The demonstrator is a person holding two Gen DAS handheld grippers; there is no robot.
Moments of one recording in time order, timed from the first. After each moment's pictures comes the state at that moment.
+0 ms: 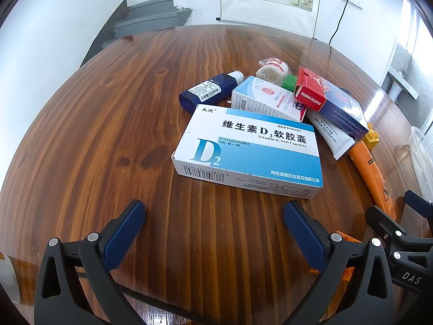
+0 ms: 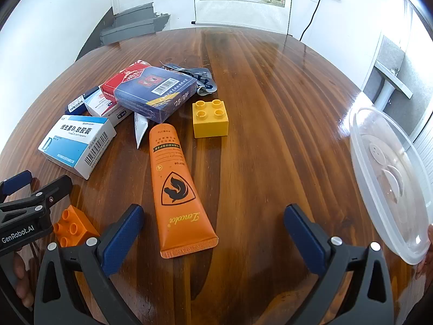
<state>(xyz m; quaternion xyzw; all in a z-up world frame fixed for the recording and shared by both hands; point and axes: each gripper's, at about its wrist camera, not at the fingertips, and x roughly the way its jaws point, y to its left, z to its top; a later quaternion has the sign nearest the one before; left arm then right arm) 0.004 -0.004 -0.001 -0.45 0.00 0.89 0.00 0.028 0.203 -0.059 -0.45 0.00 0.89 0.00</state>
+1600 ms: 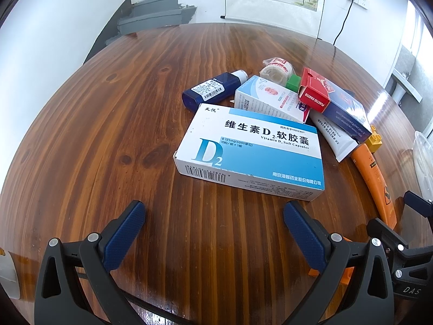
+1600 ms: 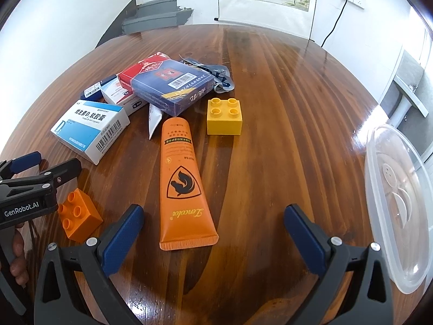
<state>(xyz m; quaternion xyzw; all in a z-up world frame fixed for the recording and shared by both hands) 0.006 -0.004 0.000 -0.45 -0.01 0.89 -0.01 0.031 0.204 -0.061 -0.46 -0.04 0.89 -0.05</state>
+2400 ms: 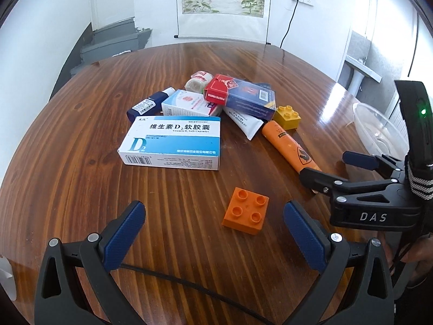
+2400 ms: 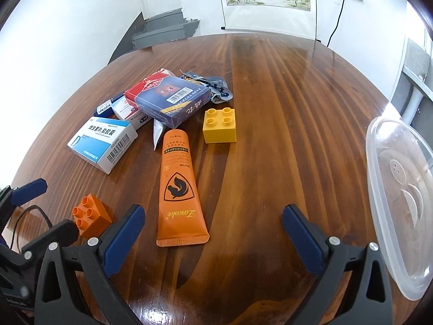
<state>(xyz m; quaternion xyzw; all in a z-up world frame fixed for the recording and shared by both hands) 0.069 0.047 0.026 -0.41 0.03 0.91 0.10 0.046 0.225 -0.050 -0.43 0.02 0.90 -0.10</state>
